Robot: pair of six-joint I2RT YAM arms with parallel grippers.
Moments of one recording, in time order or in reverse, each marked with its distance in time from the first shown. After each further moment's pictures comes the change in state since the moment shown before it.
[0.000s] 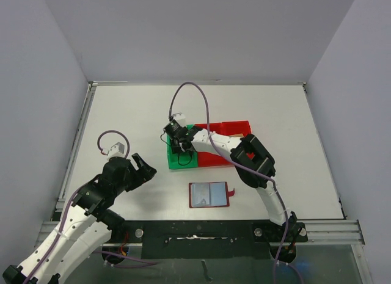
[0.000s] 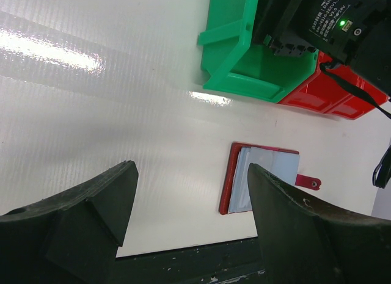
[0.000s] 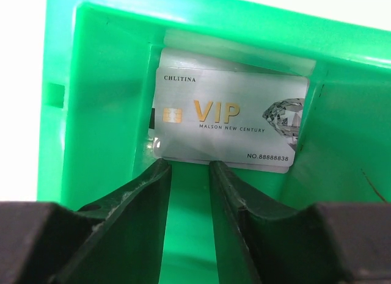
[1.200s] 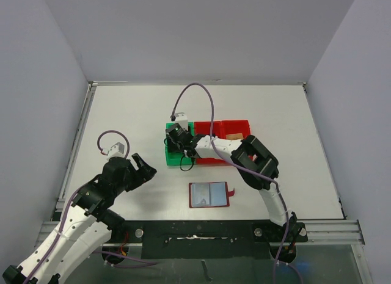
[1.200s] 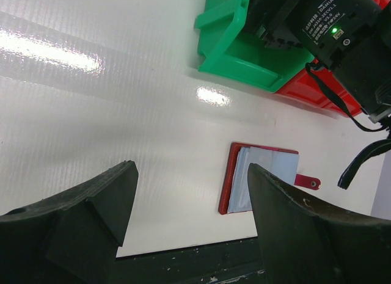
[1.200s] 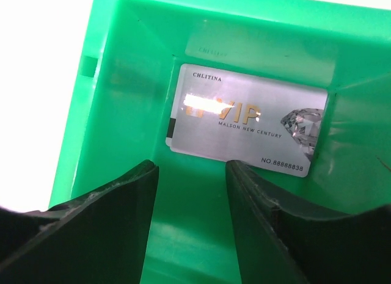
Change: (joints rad) left arm 0.000 -0.002 0.000 0.000 0.001 0.000; right arm 0.009 -0.041 -0.171 0.328 0.056 0.024
